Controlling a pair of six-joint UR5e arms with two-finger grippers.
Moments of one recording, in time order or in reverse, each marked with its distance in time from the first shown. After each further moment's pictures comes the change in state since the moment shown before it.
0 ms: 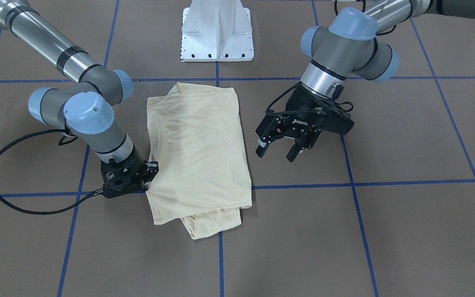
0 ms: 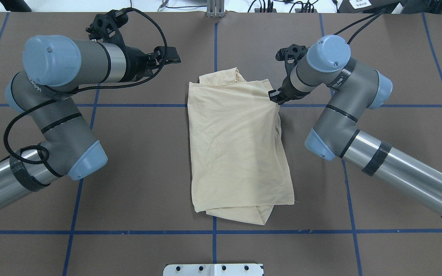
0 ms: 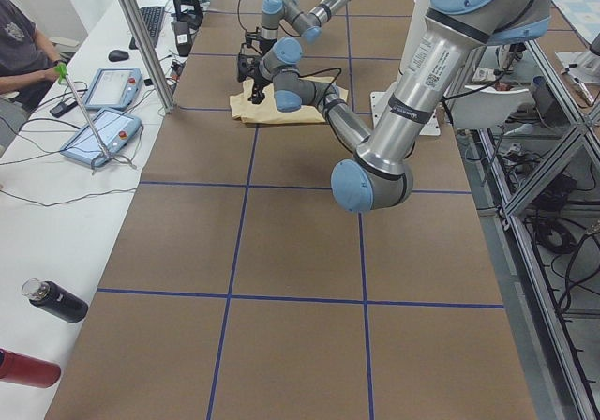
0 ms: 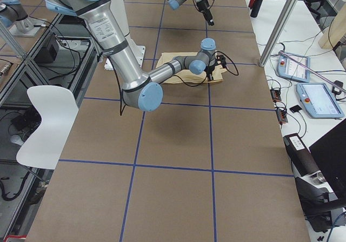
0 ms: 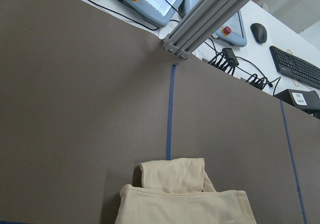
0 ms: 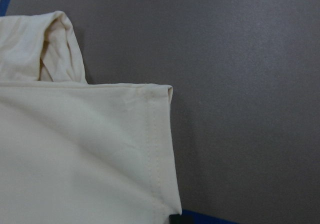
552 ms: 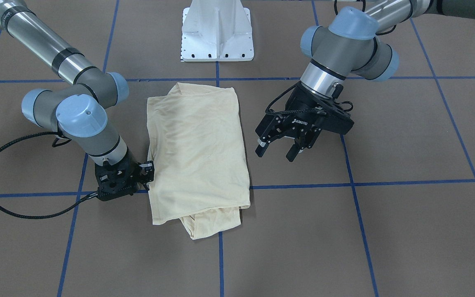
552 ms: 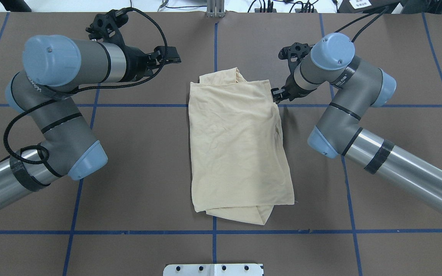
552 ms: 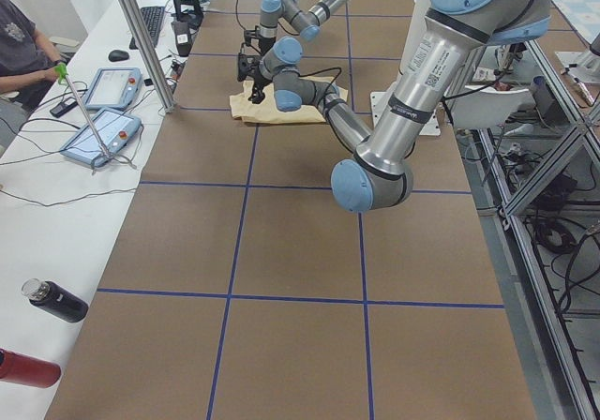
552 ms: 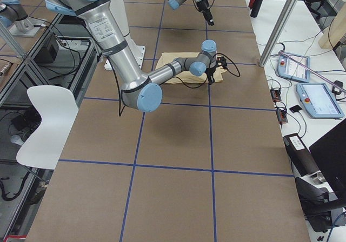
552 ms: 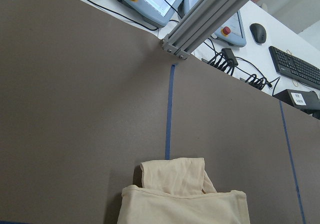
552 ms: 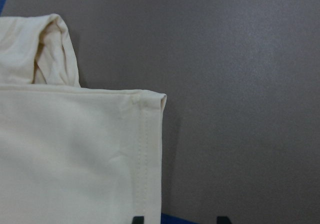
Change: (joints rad) left arm 0.000 -0.001 -0.002 0.000 0.000 -0.005; right arm 0.010 0.010 -0.002 0.002 -0.002 -0.025
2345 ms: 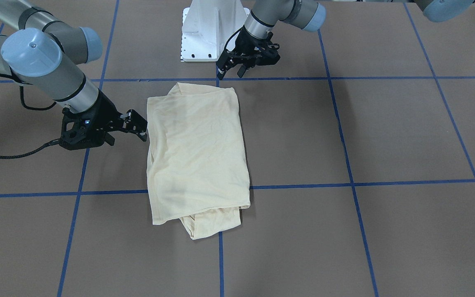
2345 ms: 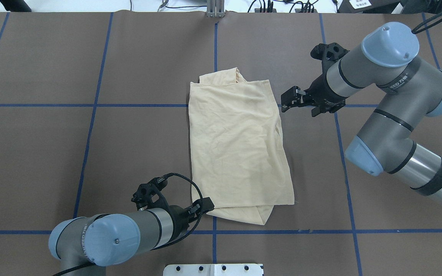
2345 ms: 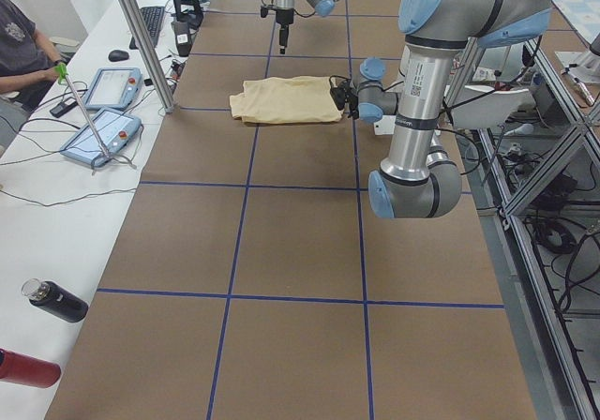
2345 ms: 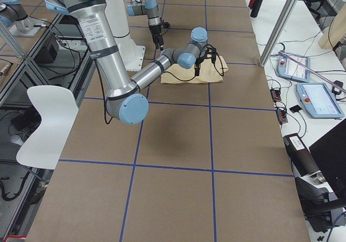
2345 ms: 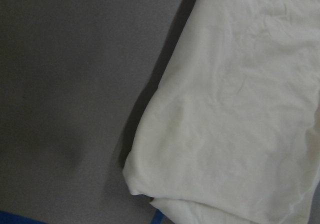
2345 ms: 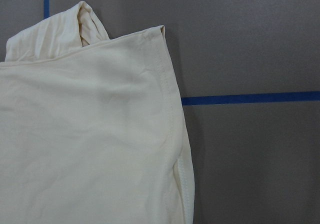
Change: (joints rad) left arm 0.592 0.151 -0.176 0.144 0.244 -0.538; right arm 0.033 -0.194 0.389 -0.120 0.191 0.319
